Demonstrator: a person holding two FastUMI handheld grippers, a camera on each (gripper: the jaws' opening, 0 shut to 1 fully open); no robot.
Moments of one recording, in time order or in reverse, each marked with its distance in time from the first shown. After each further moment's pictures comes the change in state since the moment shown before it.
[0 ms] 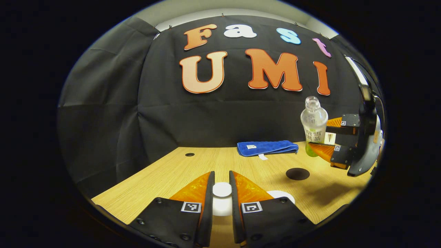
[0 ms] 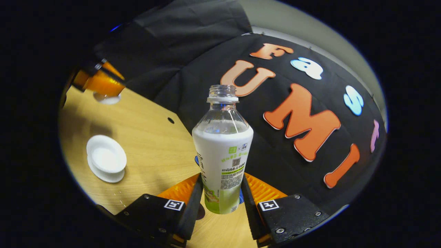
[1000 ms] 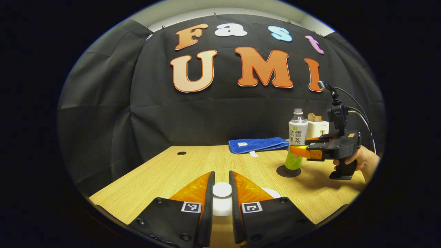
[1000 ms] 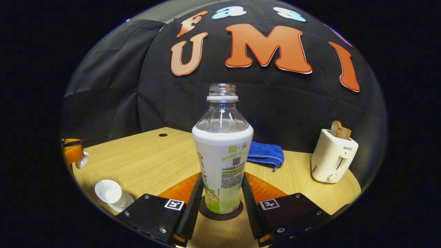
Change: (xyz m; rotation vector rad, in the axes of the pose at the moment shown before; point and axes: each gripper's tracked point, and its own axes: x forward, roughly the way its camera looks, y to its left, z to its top) left arm -0.002 -0.029 -0.014 0.012 0.028 -0.038; right arm 0.046 0.025 -0.093 0.568 0.207 0.069
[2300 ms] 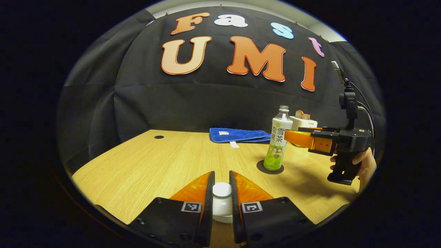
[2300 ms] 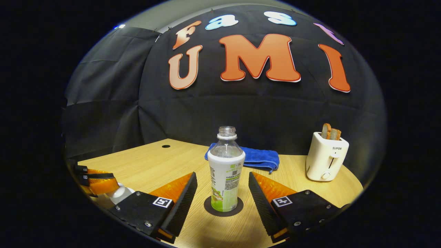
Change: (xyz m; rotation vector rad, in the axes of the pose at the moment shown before) left arm 0.026 -0.062 -0.033 -0.110 0.082 -0.135; right arm -0.055 -0.004 0.033 0.060 -0.119 -0.018
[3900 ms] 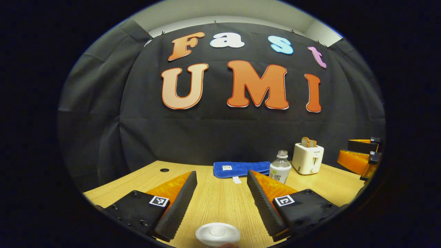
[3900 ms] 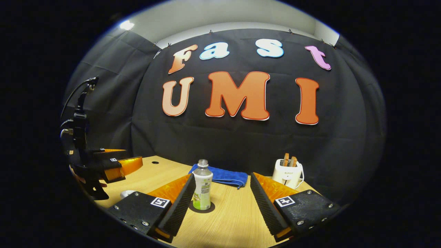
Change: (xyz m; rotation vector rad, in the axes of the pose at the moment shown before) left arm 0.007 -0.026 0.131 0.039 -0.241 0.103; right arm -0.123 -0.050 0.077 -0.076 -0.189 -0.182
